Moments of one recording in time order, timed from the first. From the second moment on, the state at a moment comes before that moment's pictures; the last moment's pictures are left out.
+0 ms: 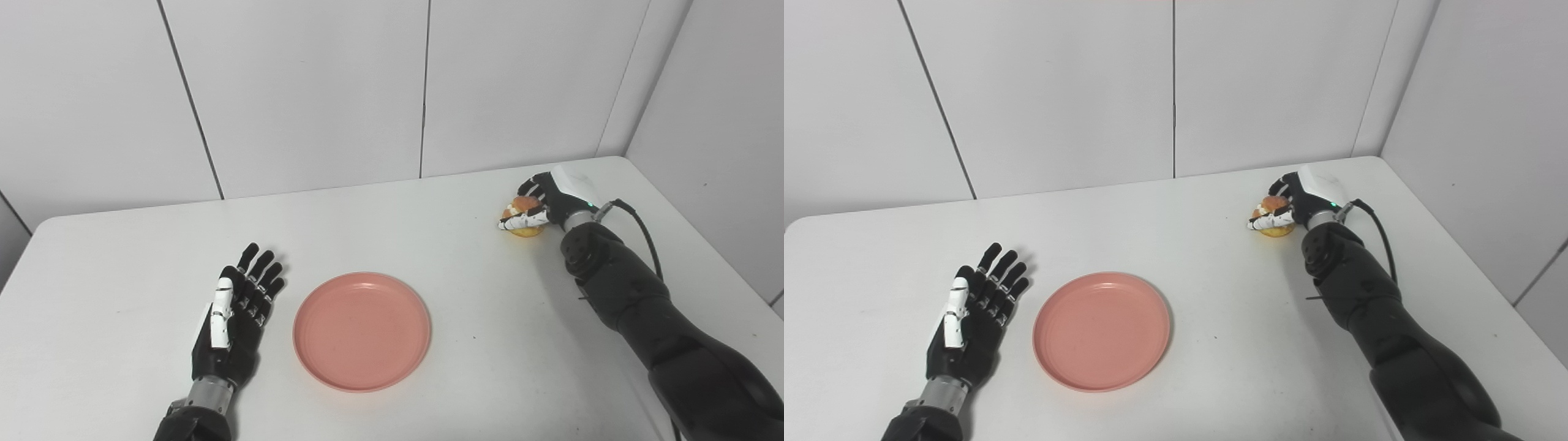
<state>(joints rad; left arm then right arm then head) -0.26 0.02 0.09 0.23 -0.39 0.06 -0.26 -0.86 -0.43 0.25 0.97 -0.51 0.12 -0.12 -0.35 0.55</state>
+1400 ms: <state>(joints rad) -0.26 0.01 0.08 0.22 -0.37 0.05 -0.25 -0.71 -0.49 0.21 0.29 -0.53 0.29 0.07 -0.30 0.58</state>
